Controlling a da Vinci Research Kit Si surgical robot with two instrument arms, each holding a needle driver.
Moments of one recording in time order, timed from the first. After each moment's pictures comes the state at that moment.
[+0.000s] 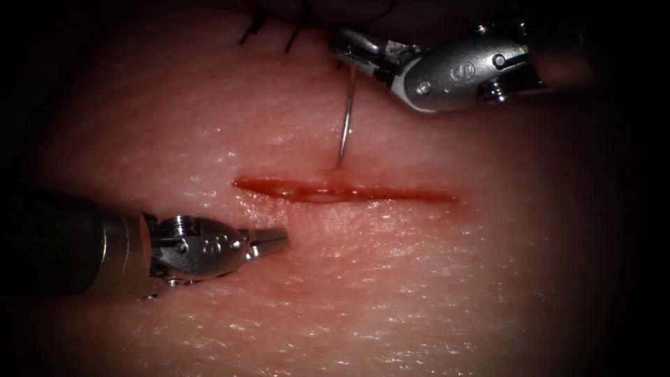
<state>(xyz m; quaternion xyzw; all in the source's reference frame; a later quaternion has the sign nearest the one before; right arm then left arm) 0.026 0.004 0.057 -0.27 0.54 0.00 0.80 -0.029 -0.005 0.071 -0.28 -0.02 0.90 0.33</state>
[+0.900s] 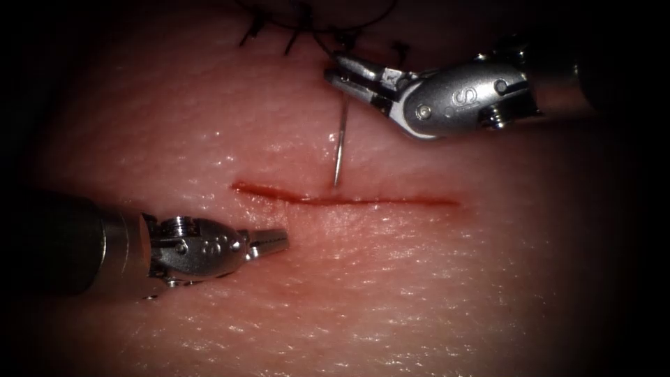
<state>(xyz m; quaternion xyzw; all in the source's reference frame) 0.026 0.002 0.057 -0.18 0.56 0.05 0.81 -0.029 -0.005 0.071 -0.28 -0.02 0.90 0.33</state>
